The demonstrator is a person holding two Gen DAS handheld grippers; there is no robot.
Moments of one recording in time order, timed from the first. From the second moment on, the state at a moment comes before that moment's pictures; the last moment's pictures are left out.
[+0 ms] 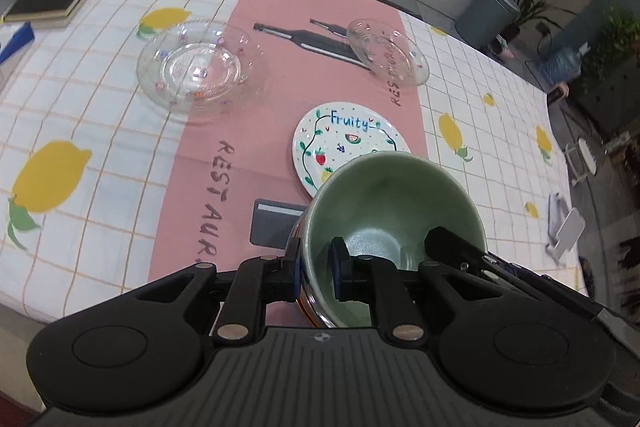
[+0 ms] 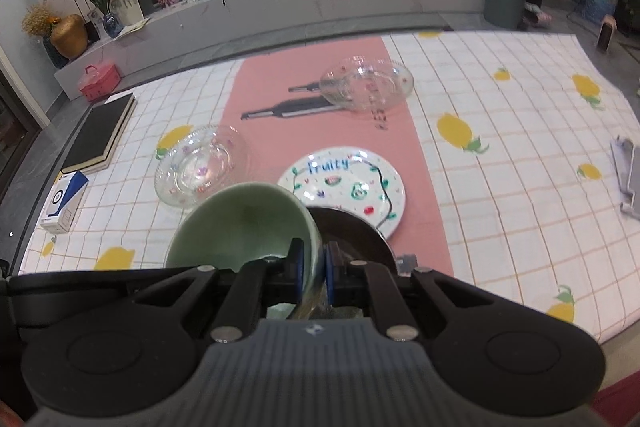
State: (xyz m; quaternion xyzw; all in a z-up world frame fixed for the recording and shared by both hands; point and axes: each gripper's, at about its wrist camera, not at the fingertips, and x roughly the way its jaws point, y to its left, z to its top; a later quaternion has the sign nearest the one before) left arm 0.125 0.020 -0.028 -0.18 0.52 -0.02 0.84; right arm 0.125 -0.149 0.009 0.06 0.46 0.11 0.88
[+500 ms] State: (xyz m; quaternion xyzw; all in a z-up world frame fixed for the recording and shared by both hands) left arm 0.129 -0.011 -0.040 -0.10 0.54 -0.05 0.83; right arm 0.135 -0.179 -0.019 0.10 0.49 0.10 0.86
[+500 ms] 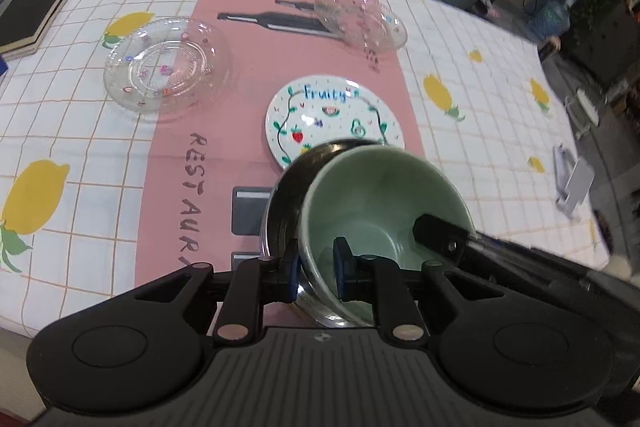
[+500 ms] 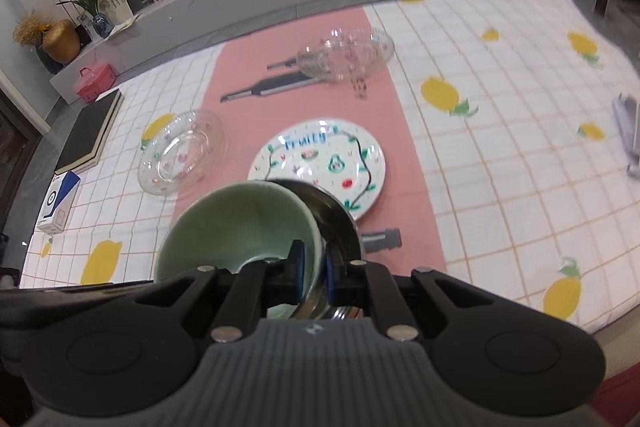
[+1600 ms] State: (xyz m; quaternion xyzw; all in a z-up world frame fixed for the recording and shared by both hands) left arm 0.121 0.000 -0.004 -0.05 0.44 -0.02 0.89; right arm 0.133 -0.170 0.001 0.02 0.43 0.12 0.89
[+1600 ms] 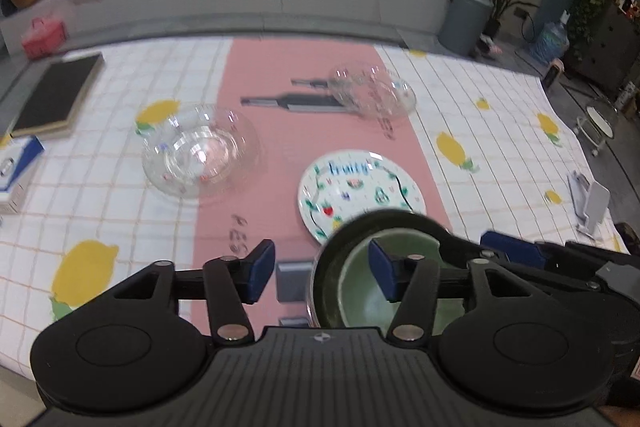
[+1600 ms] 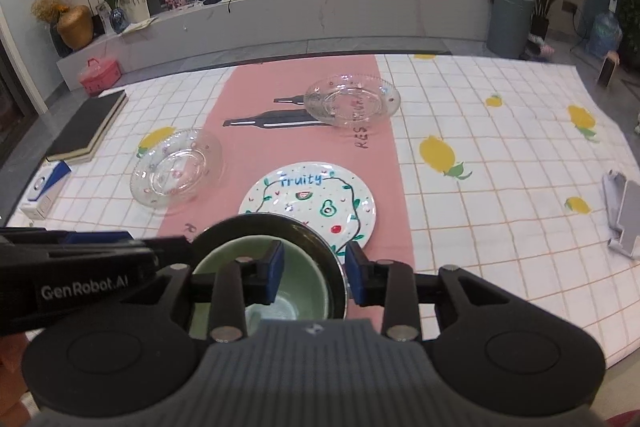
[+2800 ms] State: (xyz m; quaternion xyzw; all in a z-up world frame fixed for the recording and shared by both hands) left arm 0.137 -0.013 -0.064 0.00 0.52 -0.05 0.85; right arm 0.163 -0.193 -0.058 0.11 0.54 0.12 0.82
